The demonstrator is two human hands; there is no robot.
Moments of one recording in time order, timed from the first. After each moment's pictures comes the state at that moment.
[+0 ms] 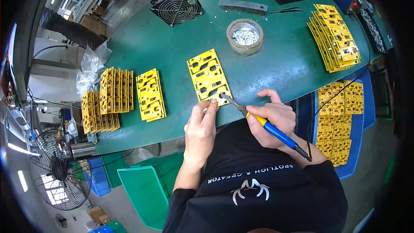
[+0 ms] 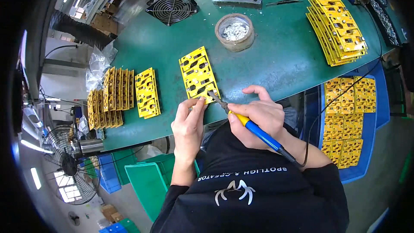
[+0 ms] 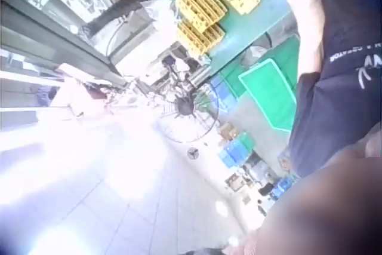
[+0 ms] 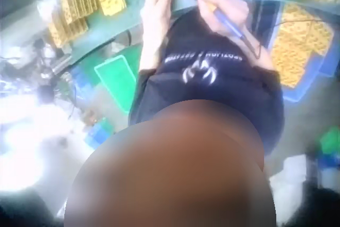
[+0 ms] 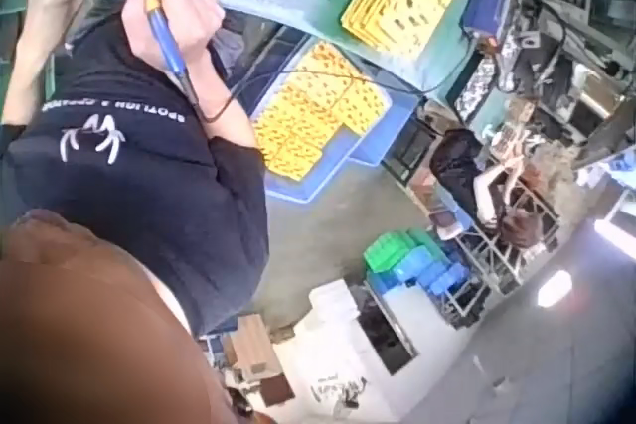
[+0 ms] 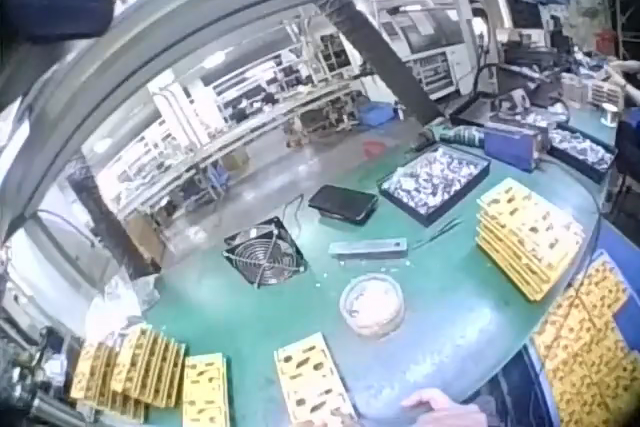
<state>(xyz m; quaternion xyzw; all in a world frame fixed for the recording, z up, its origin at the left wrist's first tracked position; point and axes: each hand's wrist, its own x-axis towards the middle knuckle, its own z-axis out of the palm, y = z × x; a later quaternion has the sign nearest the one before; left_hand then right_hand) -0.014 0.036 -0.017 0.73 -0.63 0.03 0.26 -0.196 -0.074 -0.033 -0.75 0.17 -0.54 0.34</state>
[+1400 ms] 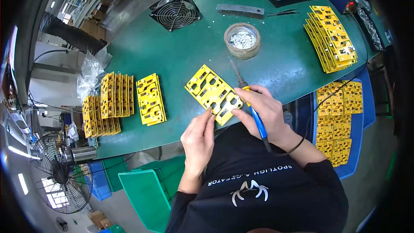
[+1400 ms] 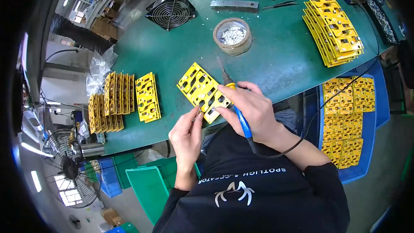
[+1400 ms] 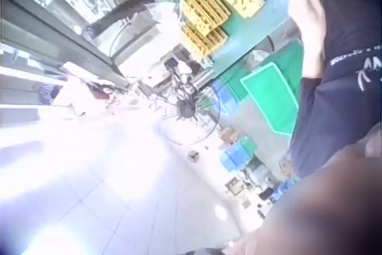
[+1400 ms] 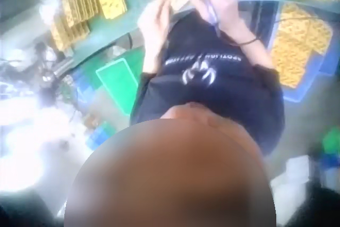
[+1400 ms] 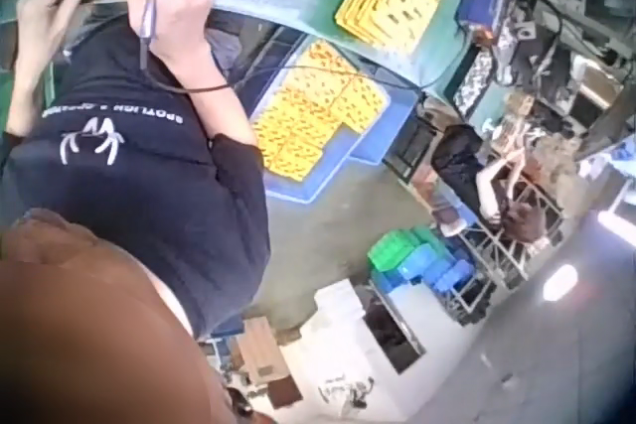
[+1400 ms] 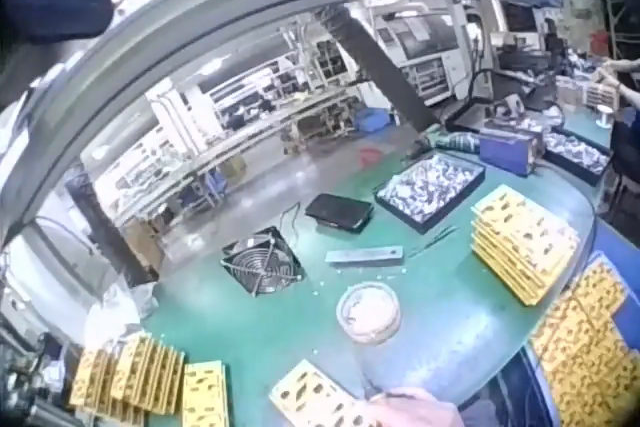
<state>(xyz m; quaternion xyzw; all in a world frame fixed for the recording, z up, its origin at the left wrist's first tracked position) -0.022 0.047 -0.012 0.76 -0.53 -0.06 0.37 -0.181 -0.086 -0.042 -0.80 0.21 -0.49 0.26</state>
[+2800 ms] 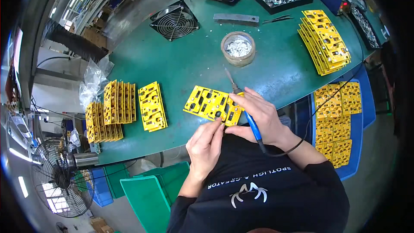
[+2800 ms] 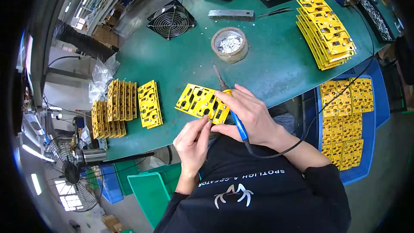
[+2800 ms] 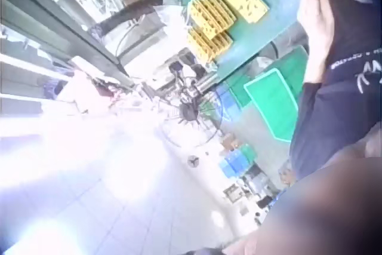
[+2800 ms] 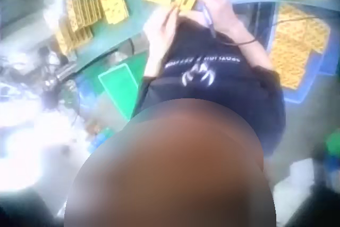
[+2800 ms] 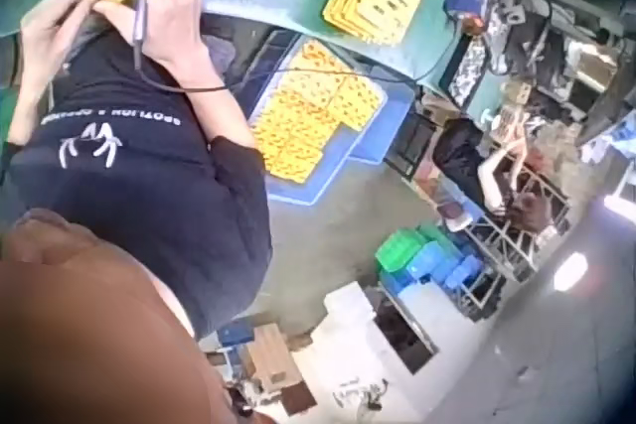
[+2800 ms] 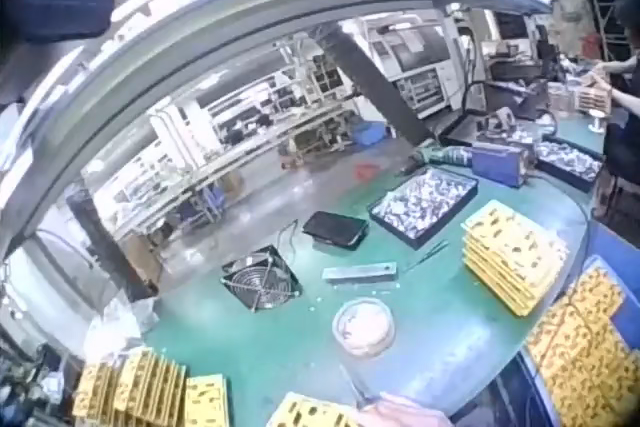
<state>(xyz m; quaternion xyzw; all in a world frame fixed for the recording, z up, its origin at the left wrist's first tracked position) -0.035 0.044 -0.010 0.70 -0.58 -0.04 0.41 -0.188 -0.094 -0.035 -0.83 0.16 -0.44 0.31</state>
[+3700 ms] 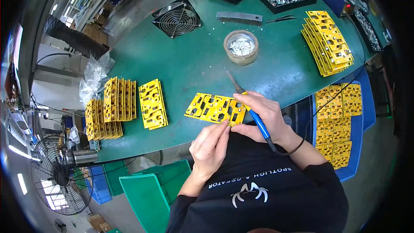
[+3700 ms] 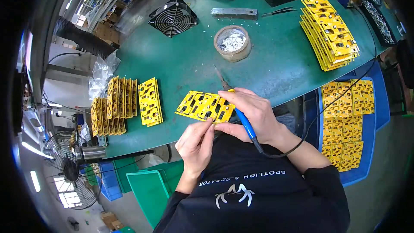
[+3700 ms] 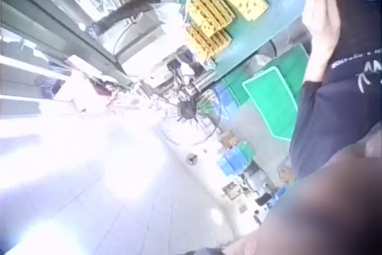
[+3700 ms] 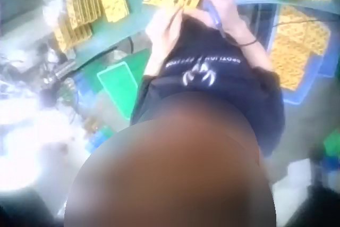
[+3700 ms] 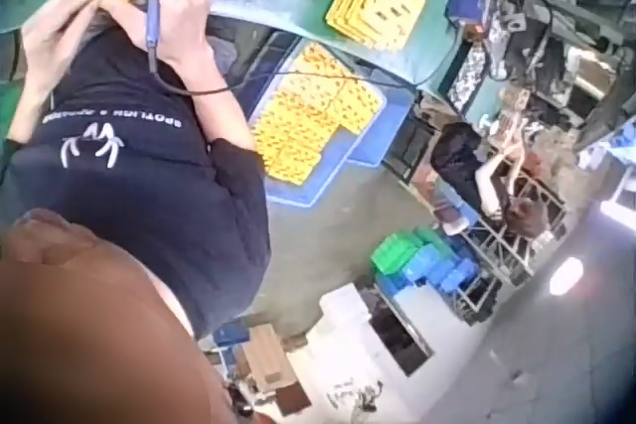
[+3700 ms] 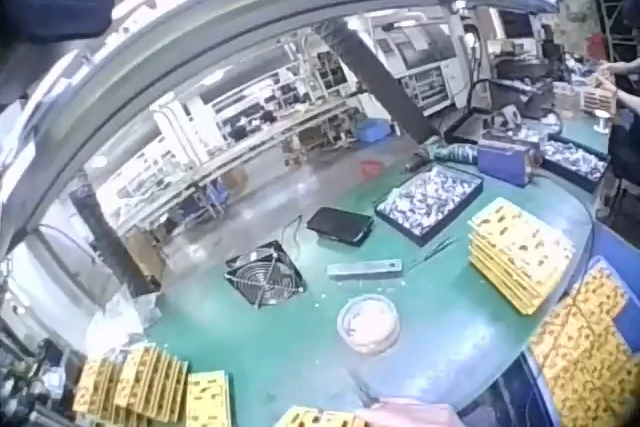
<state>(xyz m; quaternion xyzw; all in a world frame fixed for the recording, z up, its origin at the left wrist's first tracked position) -0.042 0.044 -0.008 0.66 -0.61 0.00 0.44 -0.191 -0.098 -0.038 -0.81 0.14 -0.46 0.34</state>
